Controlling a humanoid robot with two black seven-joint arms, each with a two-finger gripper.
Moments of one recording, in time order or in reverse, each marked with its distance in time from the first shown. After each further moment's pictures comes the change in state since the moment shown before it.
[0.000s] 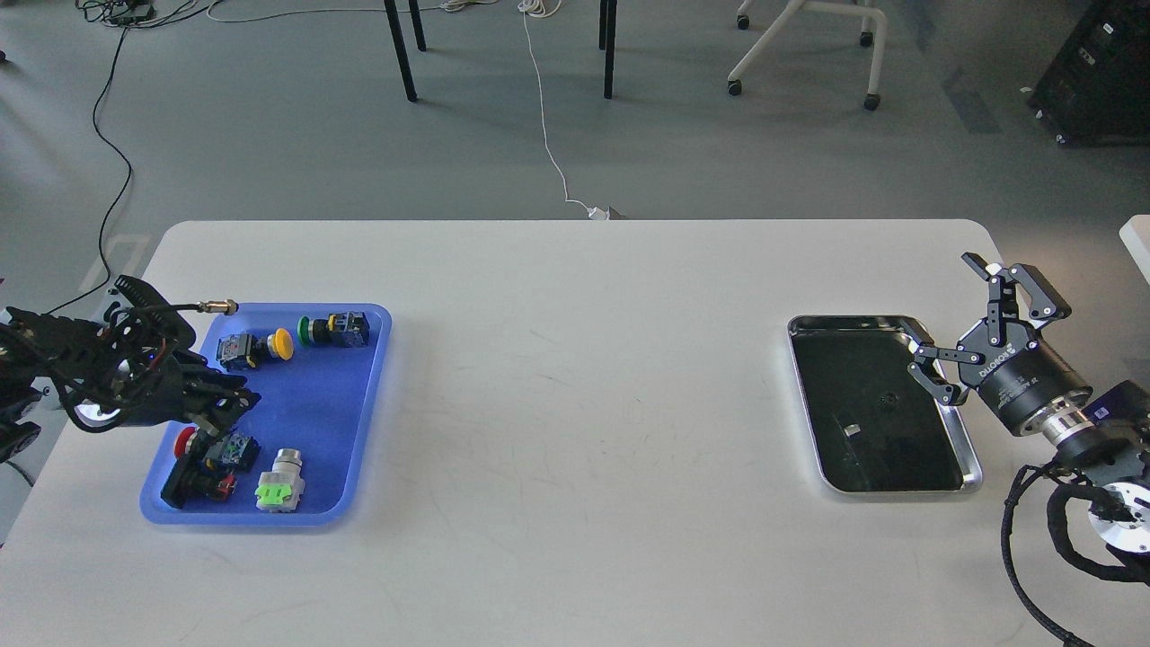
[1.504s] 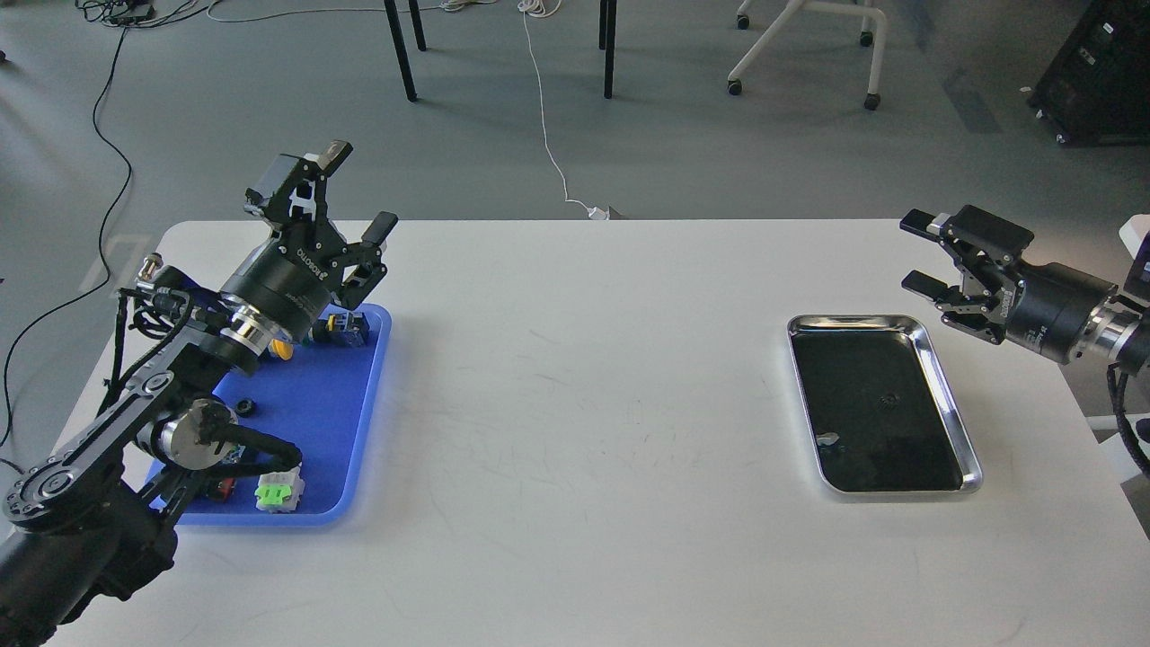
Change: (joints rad) left arm 0.452 -0.494 -0.895 -0.212 -1.546 -0.020 0.188; right arm 0.331 -0.205 -0.136 0.088 -0.861 0.000 0.000
